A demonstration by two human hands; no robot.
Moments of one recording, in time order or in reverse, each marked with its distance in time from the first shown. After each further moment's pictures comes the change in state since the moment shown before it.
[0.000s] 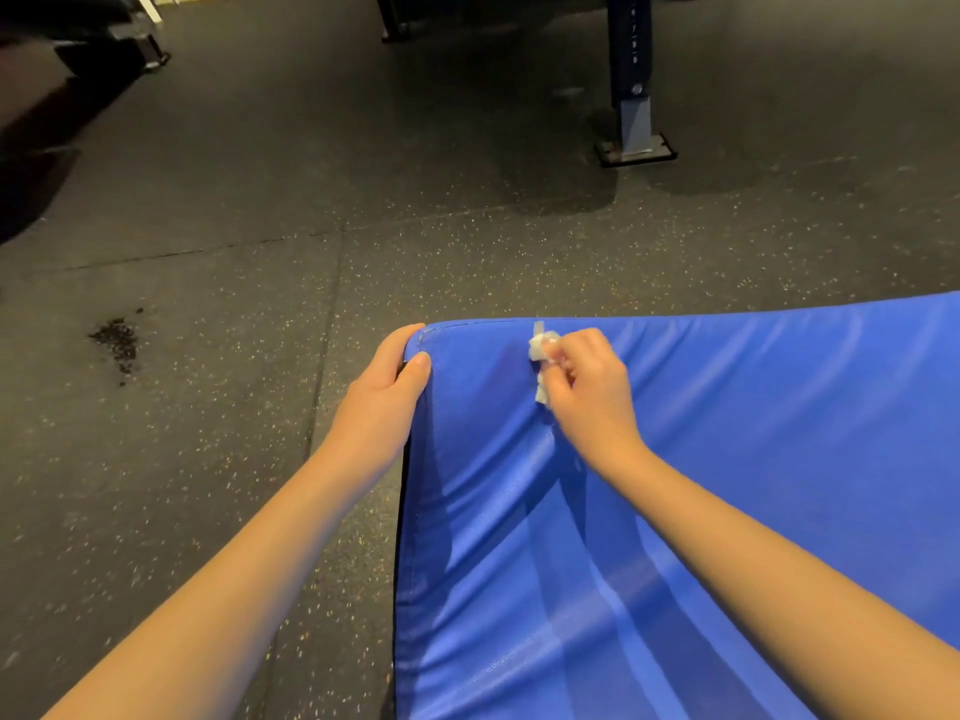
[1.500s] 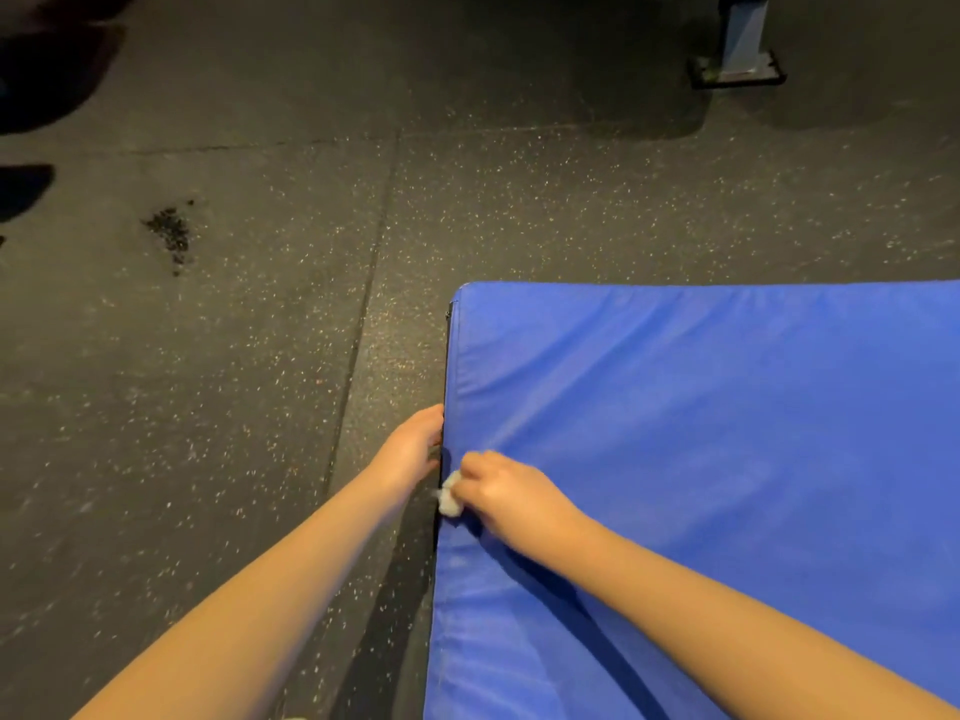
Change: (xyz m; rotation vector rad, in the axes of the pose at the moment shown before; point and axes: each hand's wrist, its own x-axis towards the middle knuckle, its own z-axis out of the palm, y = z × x) left_hand -0.051 -0.110 0.021 -0.415 -0.152 -0.495; right_hand -0.140 -0.005 0.074 -0.203 -0.911 -0.545
